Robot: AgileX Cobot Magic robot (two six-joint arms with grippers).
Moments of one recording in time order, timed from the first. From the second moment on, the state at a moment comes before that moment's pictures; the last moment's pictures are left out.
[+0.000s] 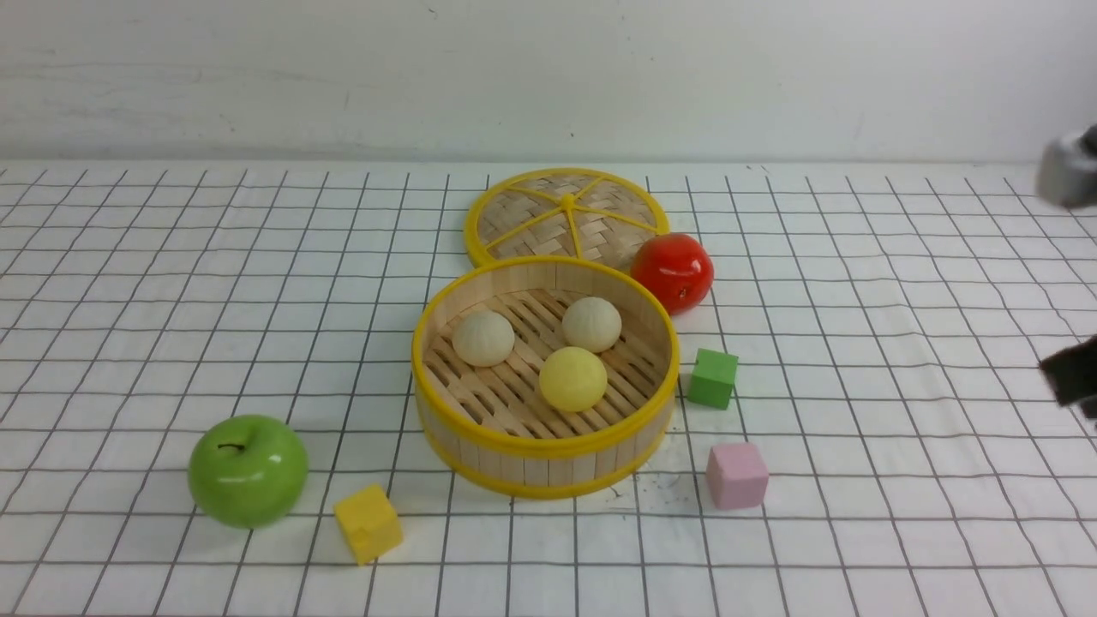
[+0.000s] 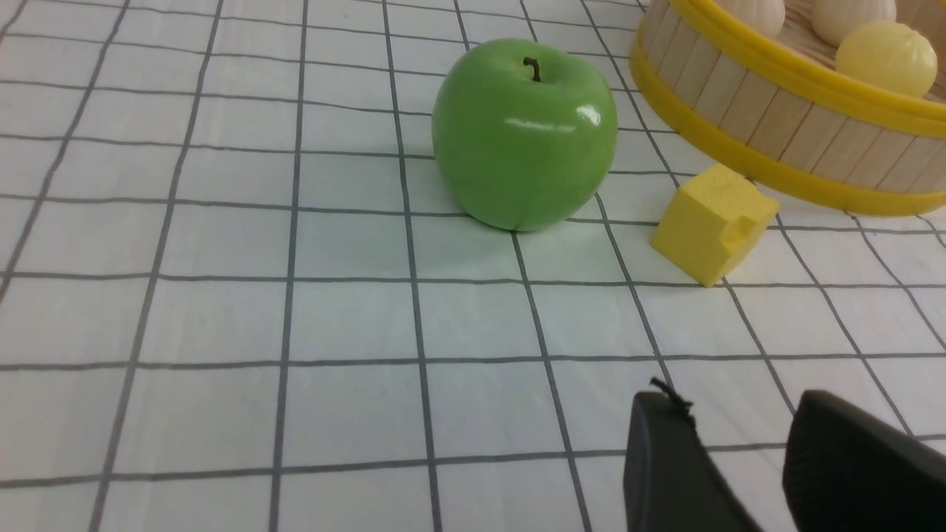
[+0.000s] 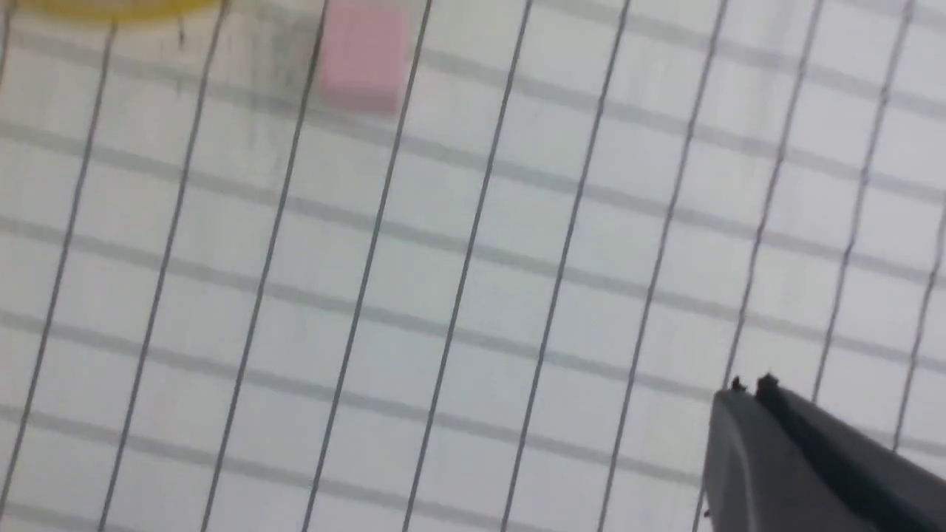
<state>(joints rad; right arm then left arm) 0.26 1.09 -1.13 -0.06 1.06 0.06 -0.21 -0.01 0.03 -0.04 0.39 -0.16</state>
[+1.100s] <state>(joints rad) 0.03 -0.01 0.01 -0.07 0.40 0.06 -0.21 -0.01 0.03 -0.04 0.39 -0.16</state>
